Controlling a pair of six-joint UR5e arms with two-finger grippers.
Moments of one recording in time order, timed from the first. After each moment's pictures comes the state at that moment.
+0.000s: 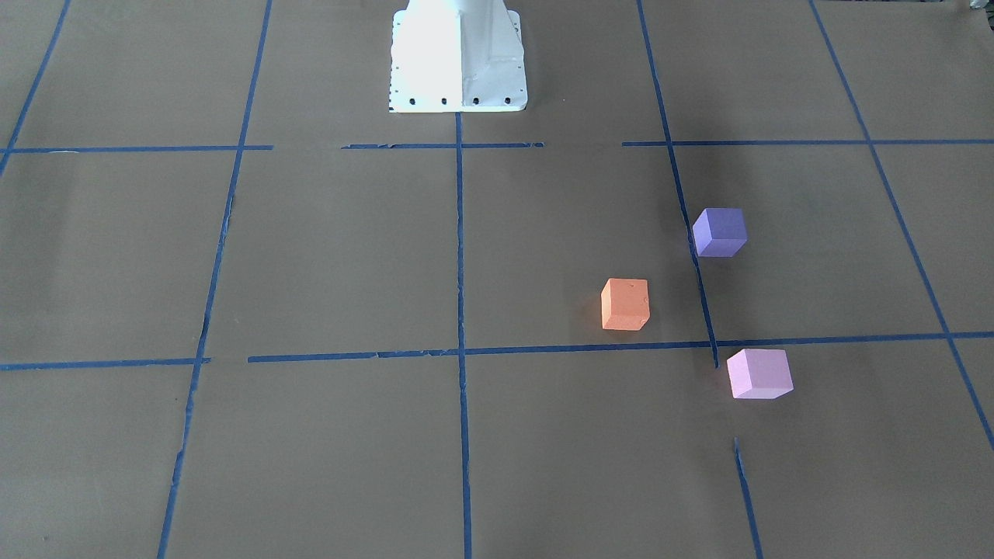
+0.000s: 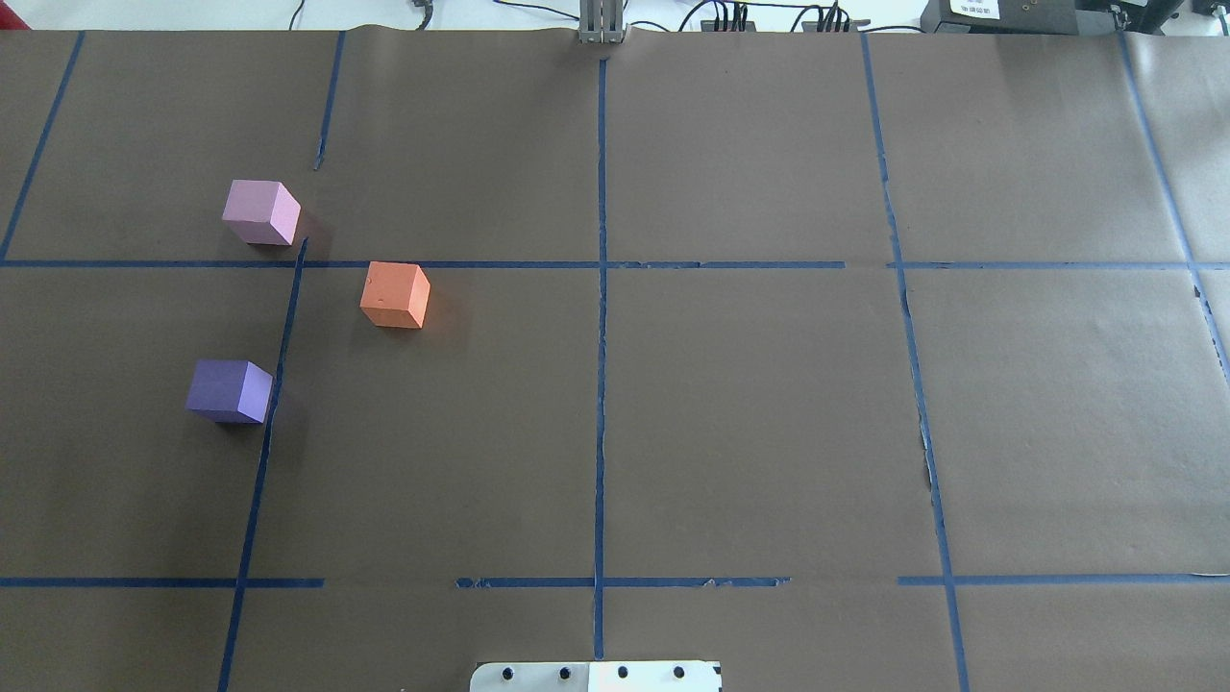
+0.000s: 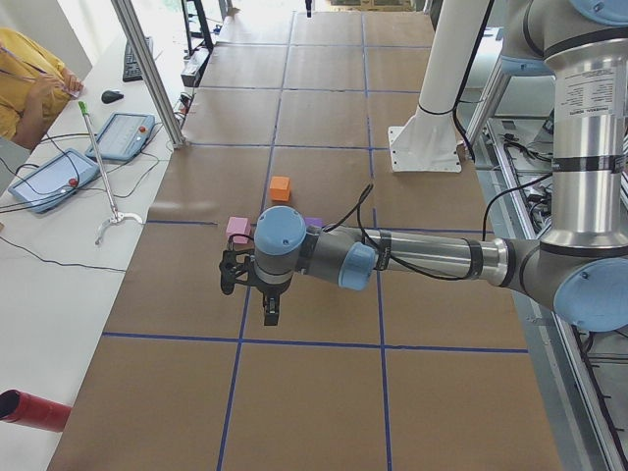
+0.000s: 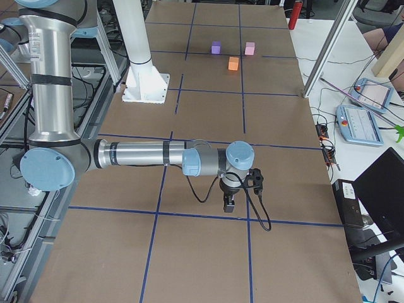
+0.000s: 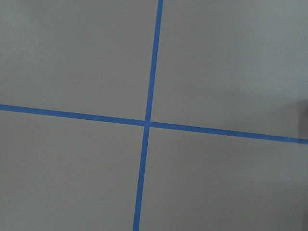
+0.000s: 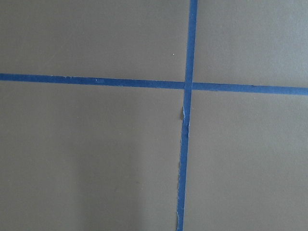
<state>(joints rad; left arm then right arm) -1.58 -1.48 -1.73 -1.78 -2.41 -0.31 1.48 -1.59 1.63 -1.58 2.36 0.05</state>
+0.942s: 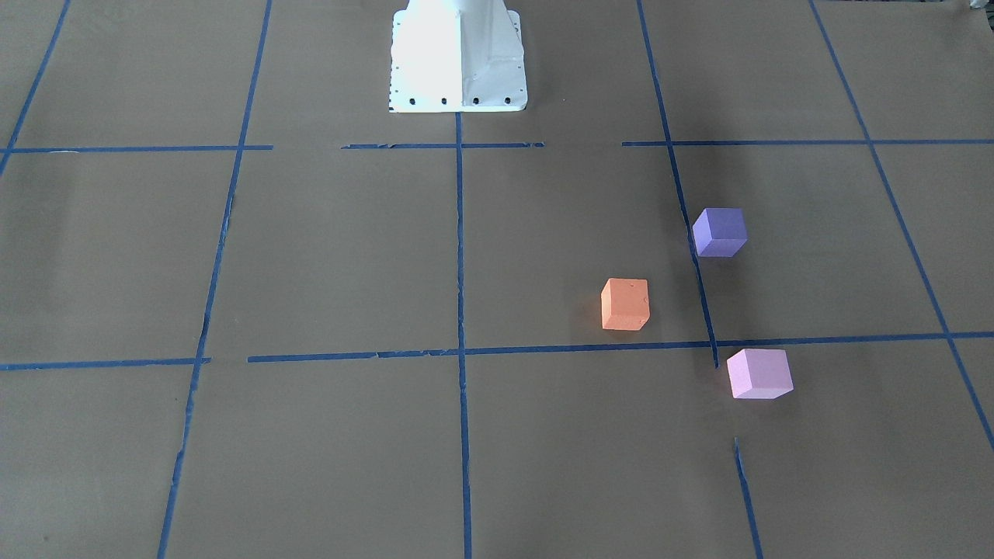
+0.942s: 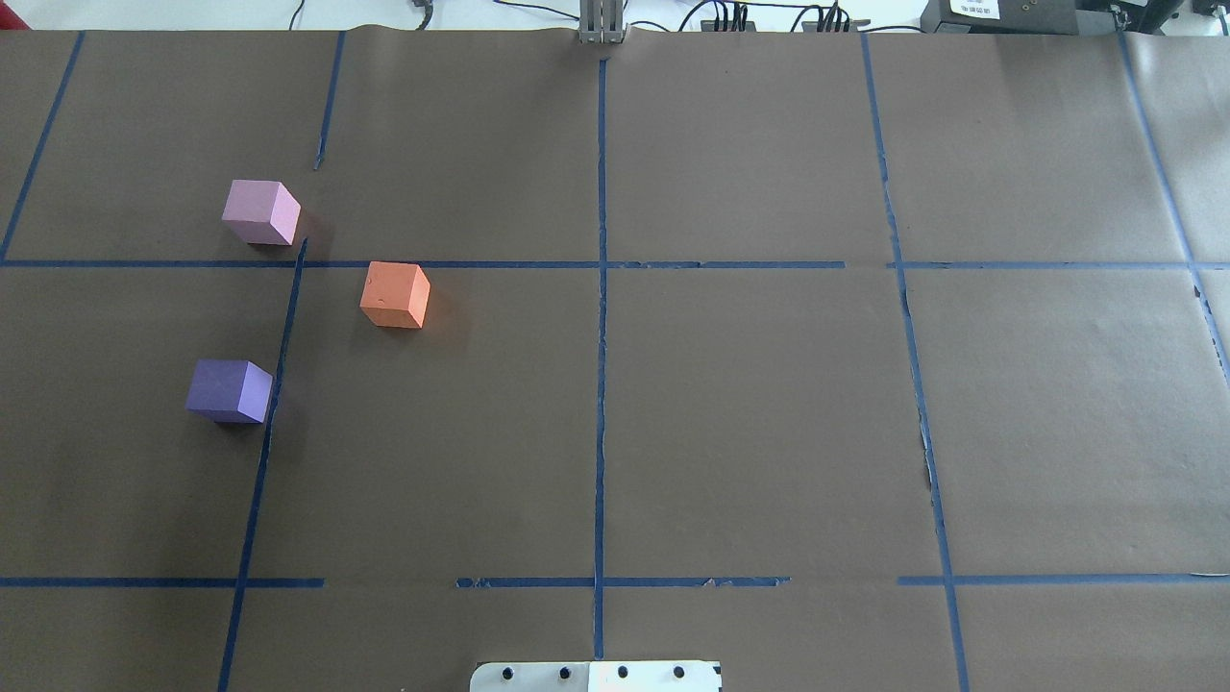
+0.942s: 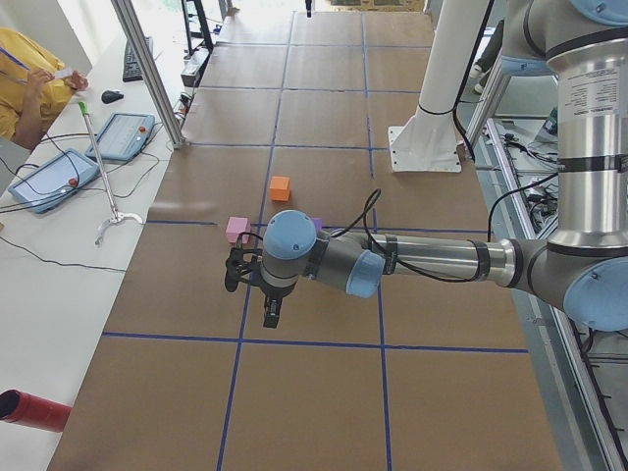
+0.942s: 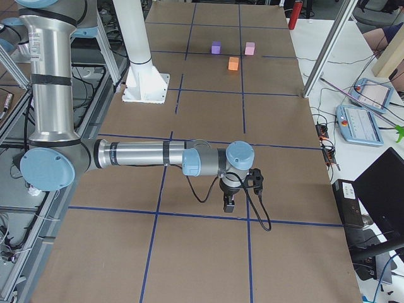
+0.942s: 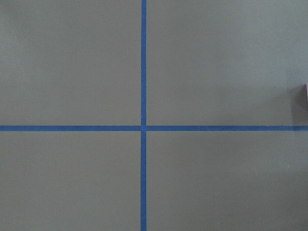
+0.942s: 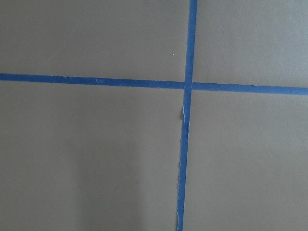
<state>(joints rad) -1.58 -1.45 -1.73 -1.90 -2.41 -0.24 1.48 -1.59 1.63 -1.57 2.36 0.05</state>
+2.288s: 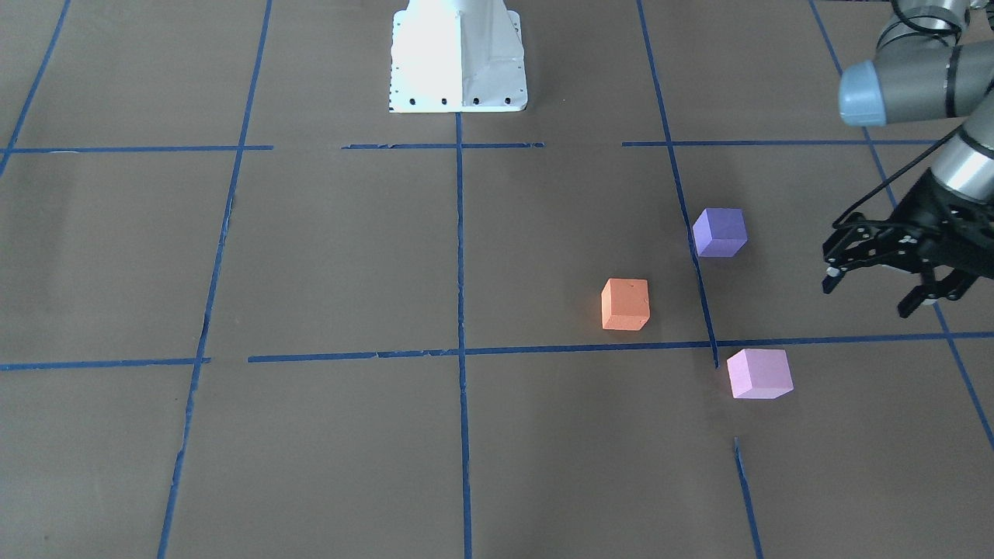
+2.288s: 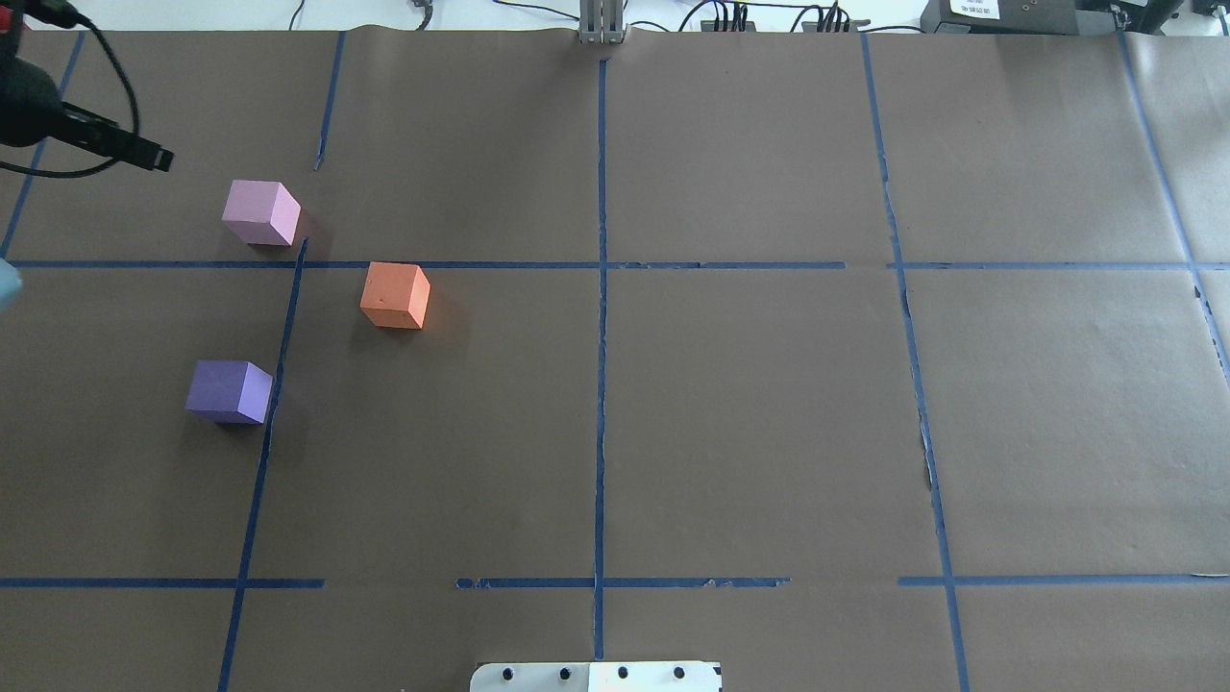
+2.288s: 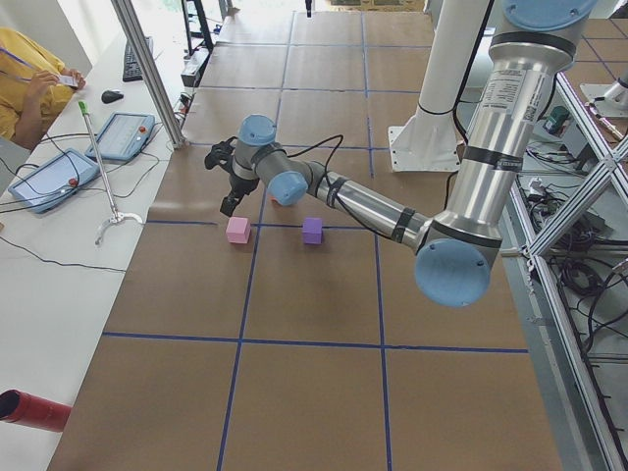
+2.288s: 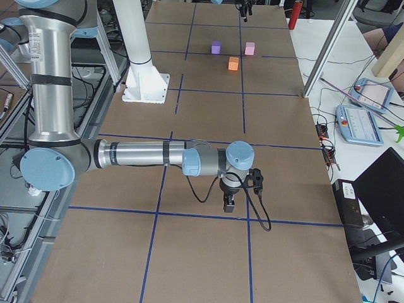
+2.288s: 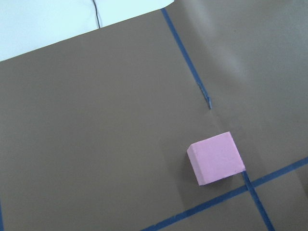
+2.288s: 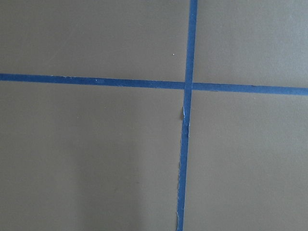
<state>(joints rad) -1.09 -1.85 -1.73 -2.00 -2.09 -0.48 1.48 -1.59 1.63 -1.57 2.36 0.05</state>
